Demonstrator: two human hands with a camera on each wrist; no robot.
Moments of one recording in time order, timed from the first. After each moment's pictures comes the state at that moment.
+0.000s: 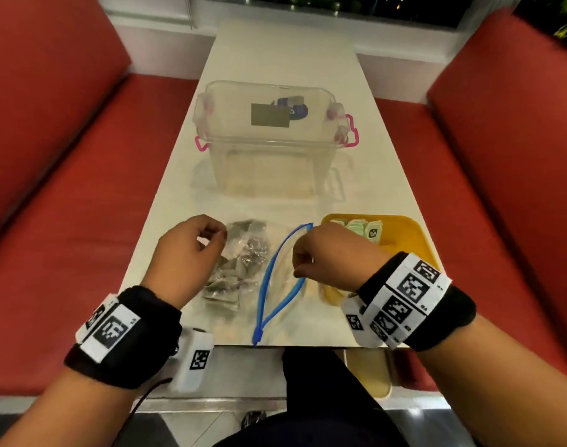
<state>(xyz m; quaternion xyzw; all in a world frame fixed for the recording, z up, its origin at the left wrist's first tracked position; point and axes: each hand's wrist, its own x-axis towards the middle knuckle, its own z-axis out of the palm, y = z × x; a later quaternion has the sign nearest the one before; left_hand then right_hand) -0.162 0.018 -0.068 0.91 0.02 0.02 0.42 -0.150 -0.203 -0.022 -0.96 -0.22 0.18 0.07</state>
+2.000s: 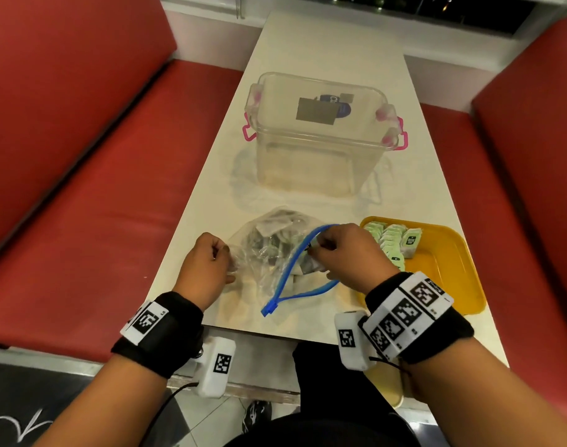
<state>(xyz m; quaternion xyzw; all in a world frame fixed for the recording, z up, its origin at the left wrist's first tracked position) -0.178 0.050 -0.133 0.79 0.18 -0.02 0.59 -0.147 -0.173 -0.061 -0.94 -0.07 0.13 0.31</state>
